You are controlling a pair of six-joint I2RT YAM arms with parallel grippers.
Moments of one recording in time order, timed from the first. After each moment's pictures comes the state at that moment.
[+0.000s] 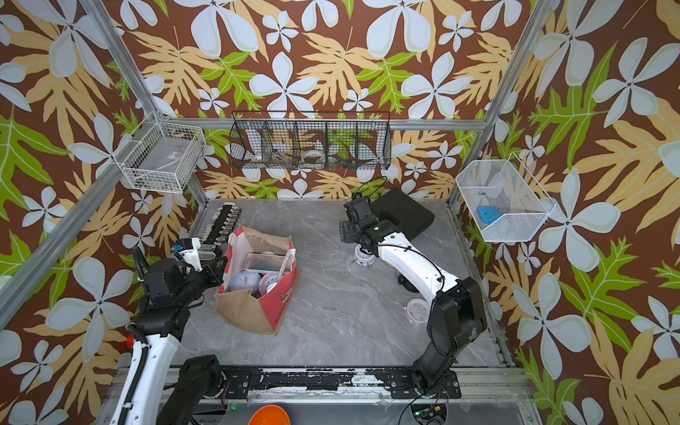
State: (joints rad) left arm 0.17 0.70 0.65 -0.35 0.41 -0.36; right arm 0.51 1.68 1.44 -0.57 0.30 0.26
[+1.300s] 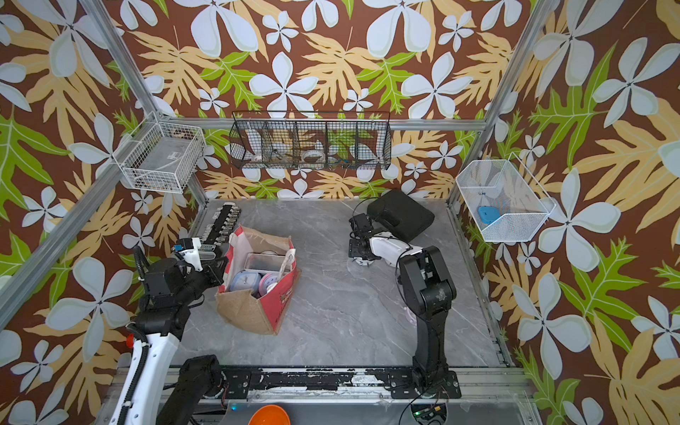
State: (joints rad) left arm 0.17 0.71 0.65 -0.35 0.41 -0.36; right arm 0.39 1.99 1.40 -0.52 0.20 0.42
